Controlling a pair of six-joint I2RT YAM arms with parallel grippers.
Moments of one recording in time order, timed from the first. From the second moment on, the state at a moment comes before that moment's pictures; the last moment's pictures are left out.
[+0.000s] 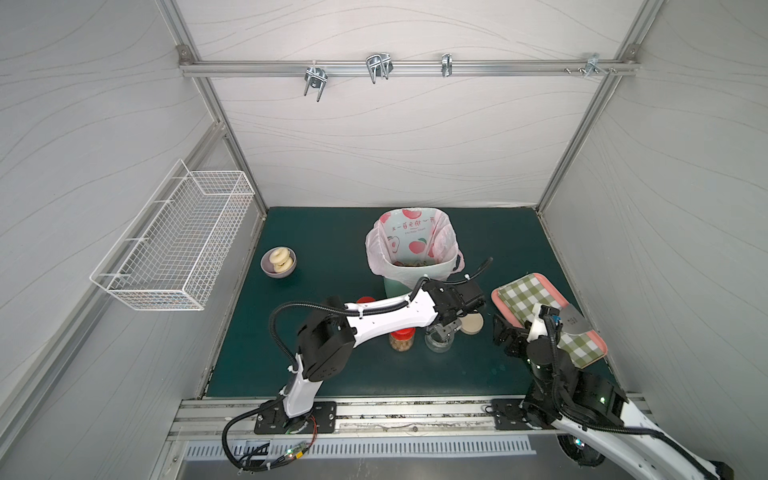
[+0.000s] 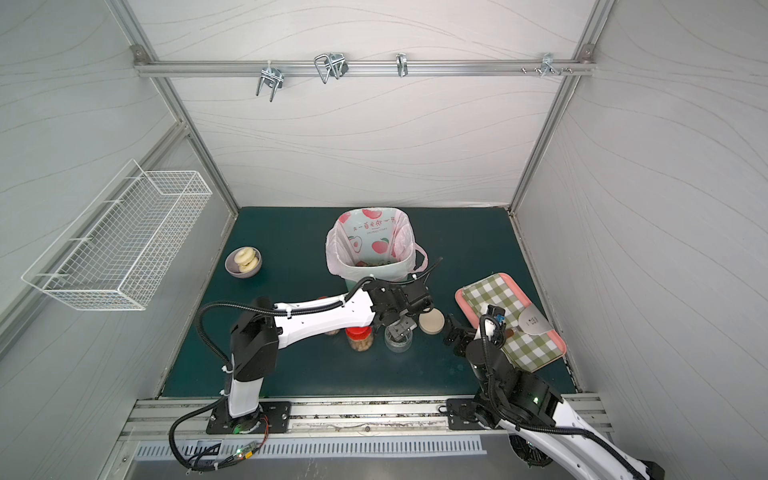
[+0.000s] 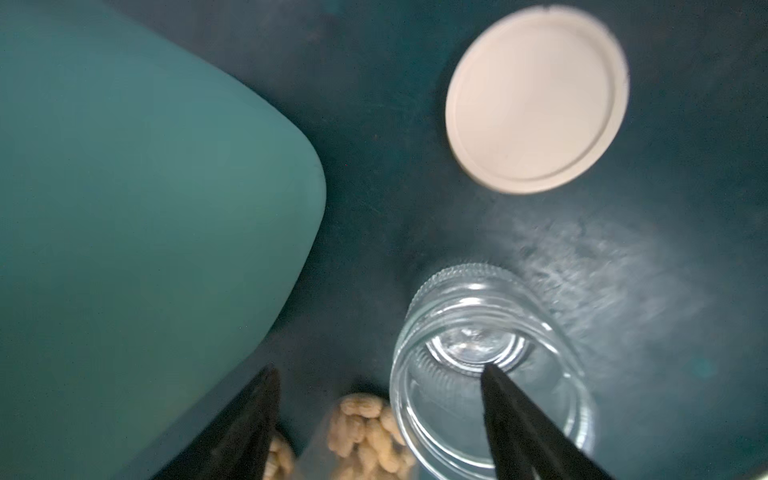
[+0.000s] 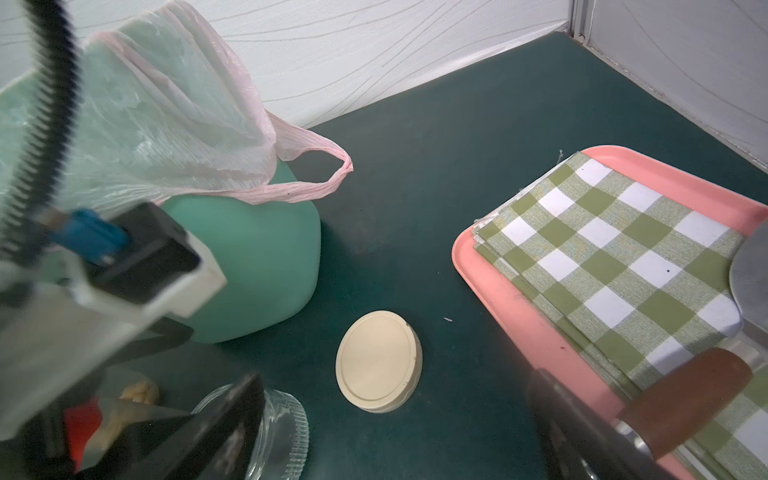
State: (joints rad) left arm -1.14 1.95 1.63 -0.93 -0.34 -0.14; right arm 0.97 0.13 0.37 -0.77 0.72 0.74
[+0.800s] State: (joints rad) left arm -1.14 0.86 0.75 -0.19 -0.44 -0.22; right arm 0.96 0.68 0.55 -0.62 0.61 0.62
